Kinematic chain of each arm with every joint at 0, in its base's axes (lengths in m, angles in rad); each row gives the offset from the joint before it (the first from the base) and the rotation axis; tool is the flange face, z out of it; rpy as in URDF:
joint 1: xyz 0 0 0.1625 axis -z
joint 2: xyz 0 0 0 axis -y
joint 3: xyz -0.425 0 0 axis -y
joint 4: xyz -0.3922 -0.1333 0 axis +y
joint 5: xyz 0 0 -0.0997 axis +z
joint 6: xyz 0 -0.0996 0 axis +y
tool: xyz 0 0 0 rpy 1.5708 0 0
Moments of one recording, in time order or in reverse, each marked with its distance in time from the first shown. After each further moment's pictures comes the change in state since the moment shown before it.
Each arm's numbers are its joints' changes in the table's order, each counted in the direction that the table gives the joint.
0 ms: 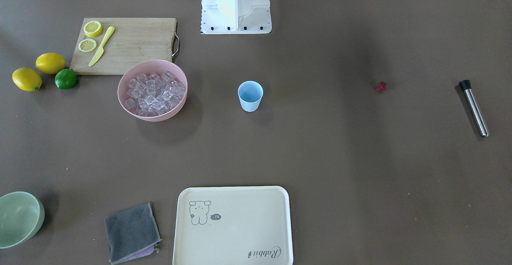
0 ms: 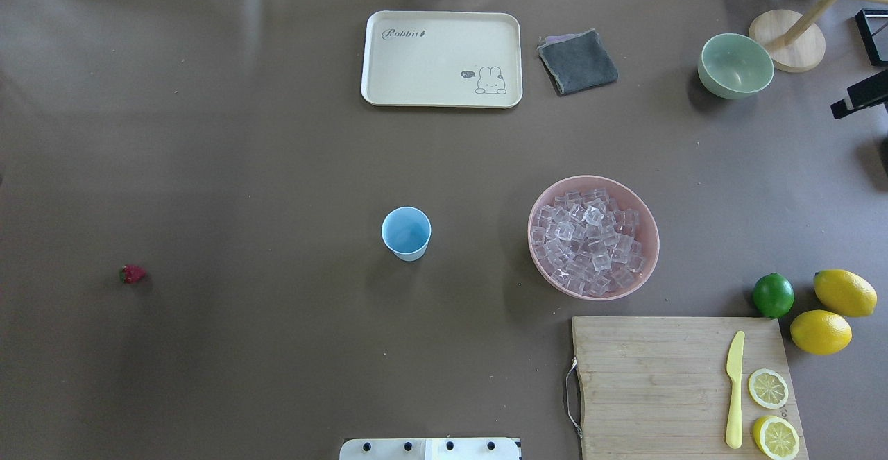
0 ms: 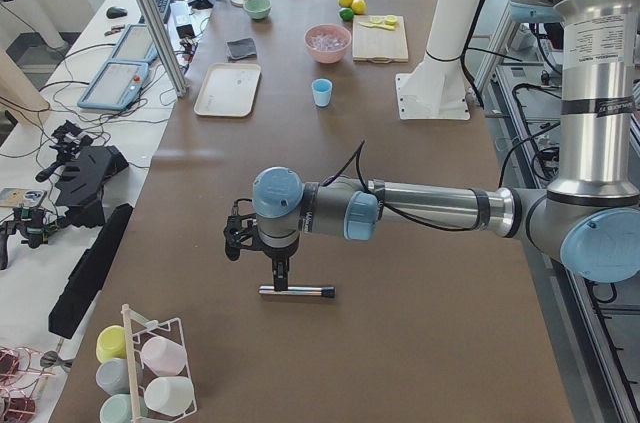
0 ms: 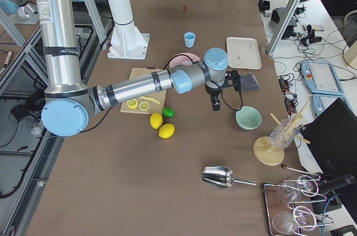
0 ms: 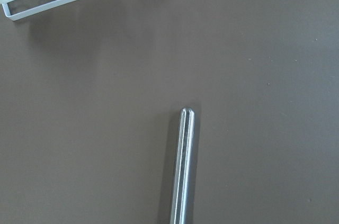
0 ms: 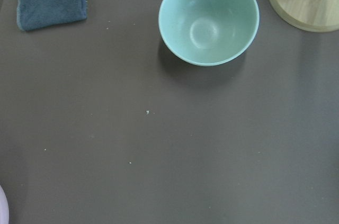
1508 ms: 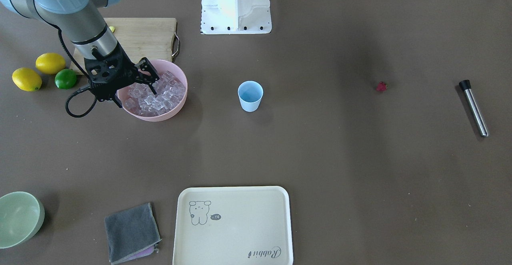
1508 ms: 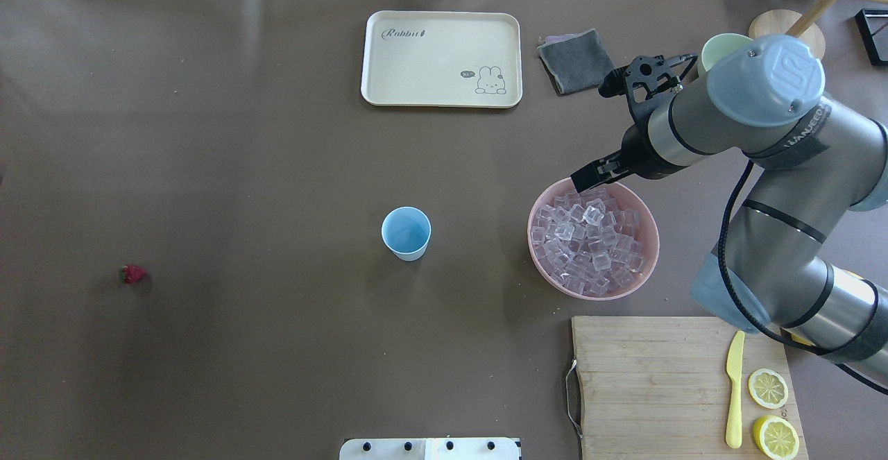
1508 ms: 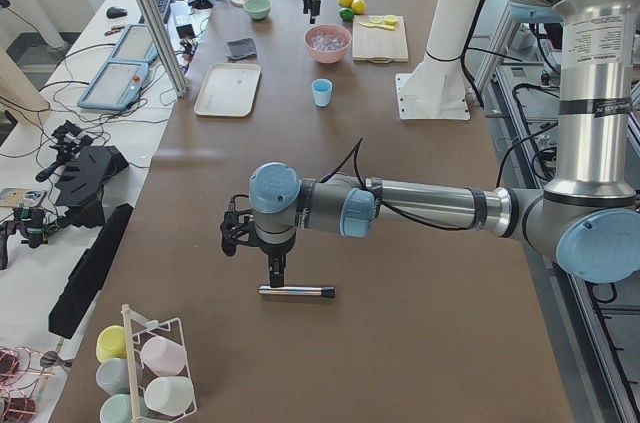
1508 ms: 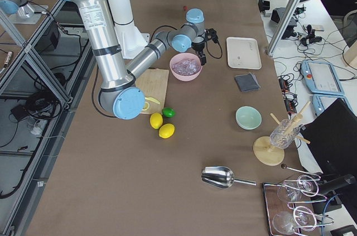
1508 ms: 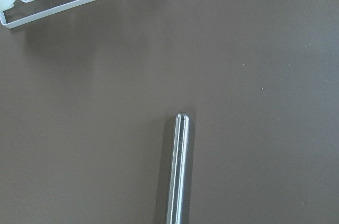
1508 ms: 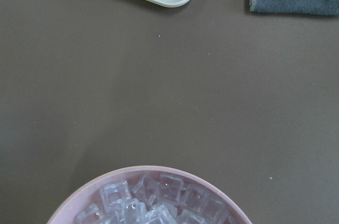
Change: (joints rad) left arm -0.001 -0.009 -0.003 0.001 0.000 0.001; right arm 0.580 0.247 0.120 0.014 0.411 -0.364
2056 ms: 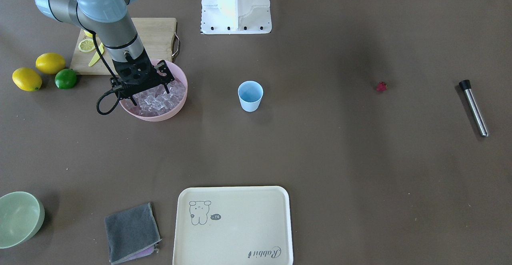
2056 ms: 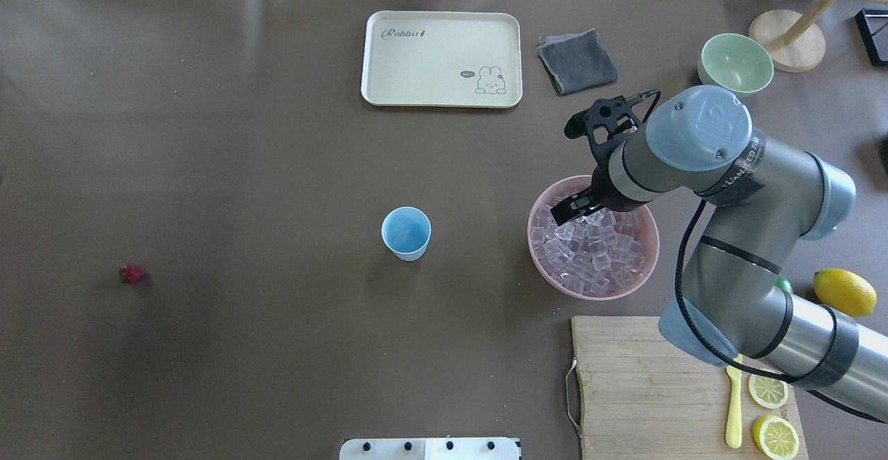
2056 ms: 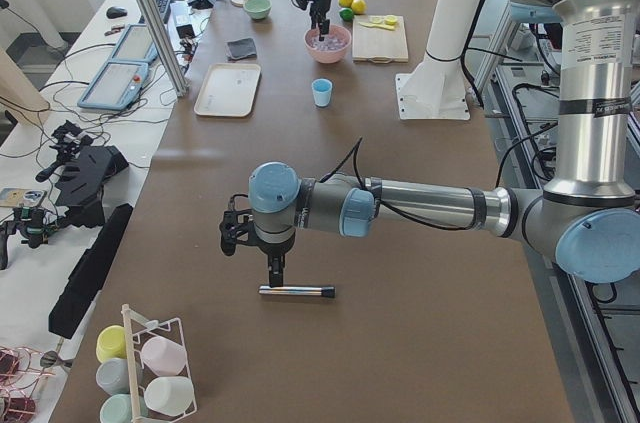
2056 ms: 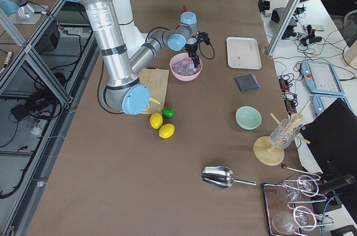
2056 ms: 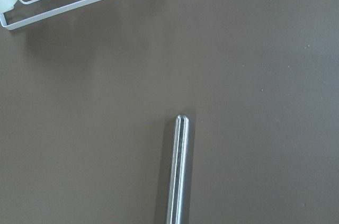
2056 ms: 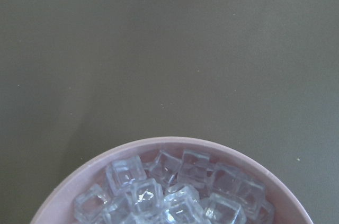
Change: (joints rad) left arm 0.003 0.002 -0.002 0.000 0.000 0.000; right arm 0.088 0.027 -0.028 0.071 0.083 0.010
